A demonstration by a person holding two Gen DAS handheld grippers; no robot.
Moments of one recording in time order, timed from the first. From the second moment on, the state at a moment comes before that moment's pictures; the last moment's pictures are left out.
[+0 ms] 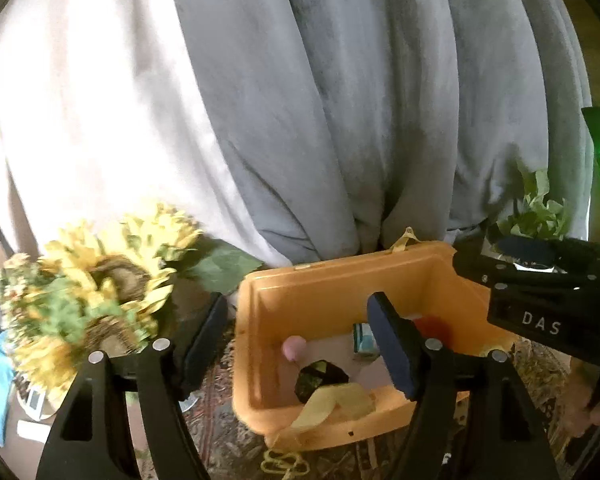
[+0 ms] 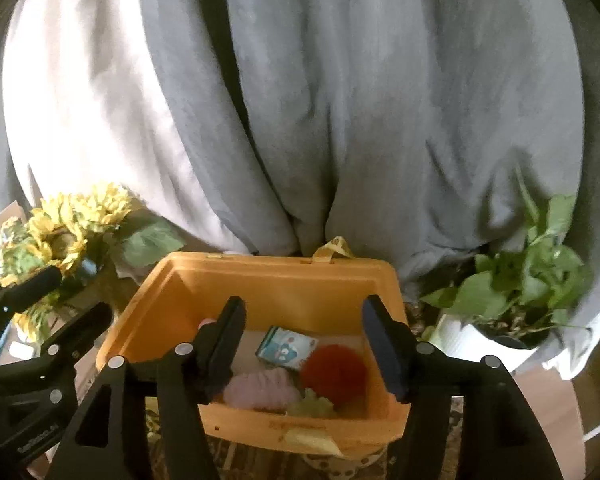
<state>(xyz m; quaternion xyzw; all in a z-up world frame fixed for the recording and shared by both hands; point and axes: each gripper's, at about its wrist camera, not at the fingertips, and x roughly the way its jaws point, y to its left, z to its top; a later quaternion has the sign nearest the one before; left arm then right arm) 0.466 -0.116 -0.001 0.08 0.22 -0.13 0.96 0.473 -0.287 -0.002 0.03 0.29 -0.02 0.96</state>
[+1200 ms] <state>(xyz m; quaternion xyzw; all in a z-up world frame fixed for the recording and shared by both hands) 0.307 -0.044 -0.024 0.08 0.17 -0.05 0.98 0.302 -0.225 -0.023 0.03 0.25 -0.10 0.96</state>
